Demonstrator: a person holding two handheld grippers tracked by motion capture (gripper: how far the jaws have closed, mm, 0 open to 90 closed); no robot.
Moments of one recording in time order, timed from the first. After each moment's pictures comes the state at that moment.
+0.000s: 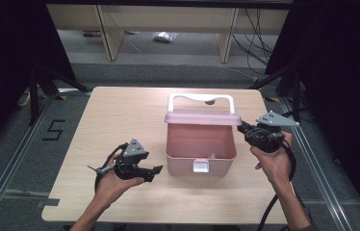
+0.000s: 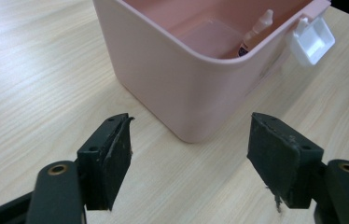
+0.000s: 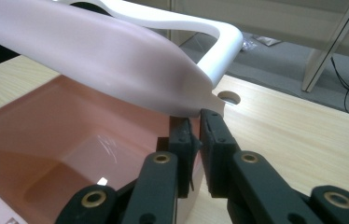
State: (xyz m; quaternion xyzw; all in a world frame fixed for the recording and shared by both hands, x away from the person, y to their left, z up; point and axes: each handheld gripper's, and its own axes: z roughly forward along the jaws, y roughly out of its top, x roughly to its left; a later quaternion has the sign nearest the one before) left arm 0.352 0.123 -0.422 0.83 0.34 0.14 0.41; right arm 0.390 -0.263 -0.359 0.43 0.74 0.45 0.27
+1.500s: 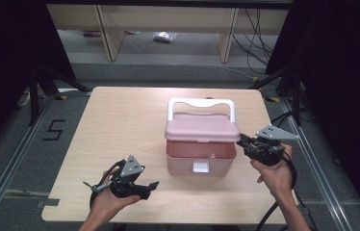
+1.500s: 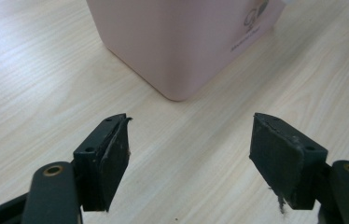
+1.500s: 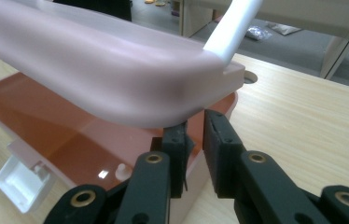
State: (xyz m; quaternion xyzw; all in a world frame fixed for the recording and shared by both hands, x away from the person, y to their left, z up) left arm 0.316 0.130 -0.444 0.84 0.33 0.15 0.40; right arm 0.369 -0.267 -0.384 0.42 0.75 0.45 0.25
